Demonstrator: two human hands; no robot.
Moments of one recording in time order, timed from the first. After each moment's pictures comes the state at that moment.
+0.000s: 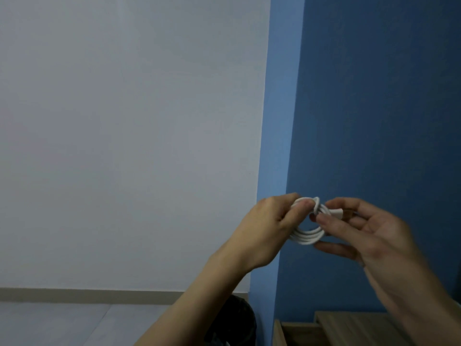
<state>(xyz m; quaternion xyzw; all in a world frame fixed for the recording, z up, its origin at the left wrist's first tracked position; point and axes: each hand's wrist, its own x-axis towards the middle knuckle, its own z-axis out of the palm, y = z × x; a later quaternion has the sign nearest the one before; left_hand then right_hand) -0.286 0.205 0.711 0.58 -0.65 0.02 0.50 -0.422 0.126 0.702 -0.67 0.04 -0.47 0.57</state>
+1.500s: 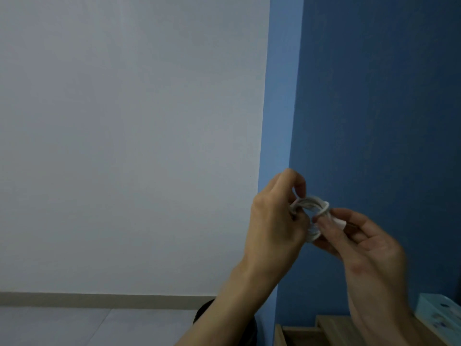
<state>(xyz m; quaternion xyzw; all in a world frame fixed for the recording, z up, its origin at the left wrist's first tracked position) -0.303 0.193 0.708 0.50 -0.57 0.24 0.61 -0.400 0.139 0.680 -0.56 0.06 -0.62 0.54</state>
